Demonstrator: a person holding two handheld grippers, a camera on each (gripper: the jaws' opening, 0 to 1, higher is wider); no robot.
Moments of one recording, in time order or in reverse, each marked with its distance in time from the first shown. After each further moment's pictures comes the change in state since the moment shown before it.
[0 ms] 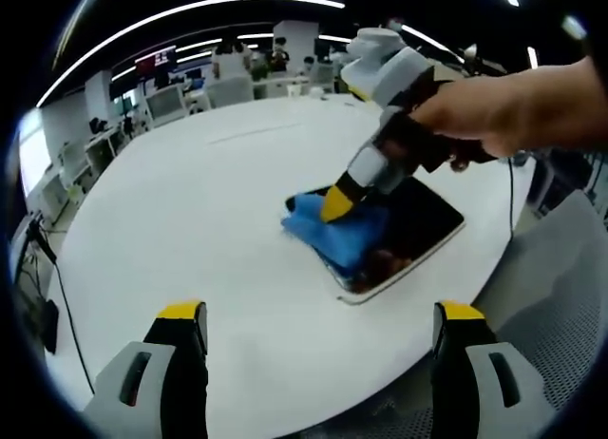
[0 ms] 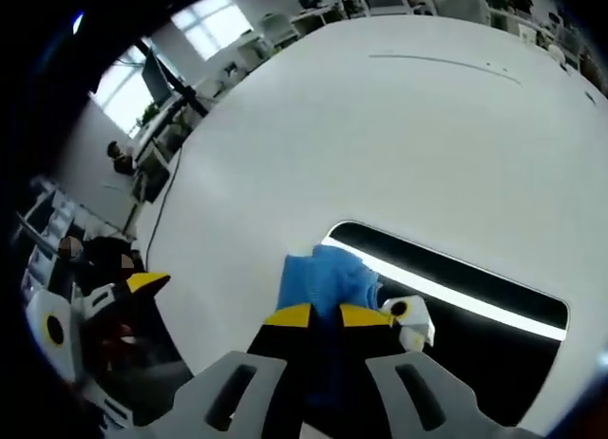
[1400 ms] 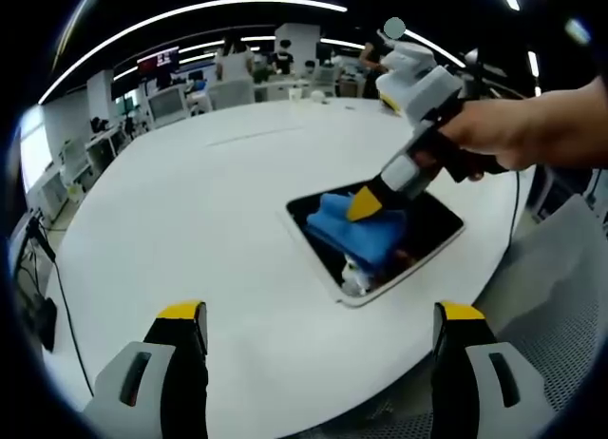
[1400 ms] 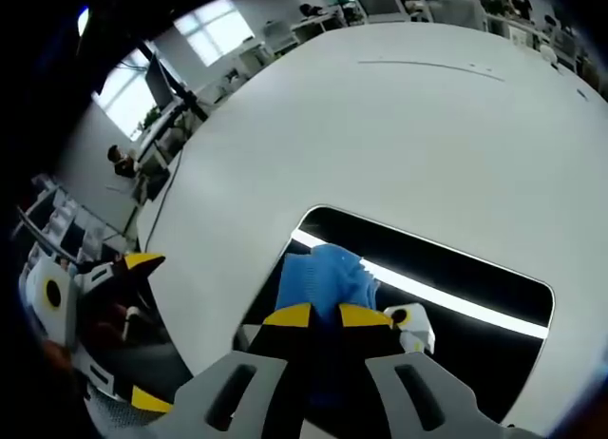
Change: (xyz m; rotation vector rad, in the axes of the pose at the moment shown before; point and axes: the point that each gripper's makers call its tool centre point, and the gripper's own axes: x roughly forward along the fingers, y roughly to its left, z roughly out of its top) left arm 0.000 -0.001 0.002 -0.013 -0.015 -0.007; right arm -0.020 -0.024 -0.017 -0.001 -0.038 0.002
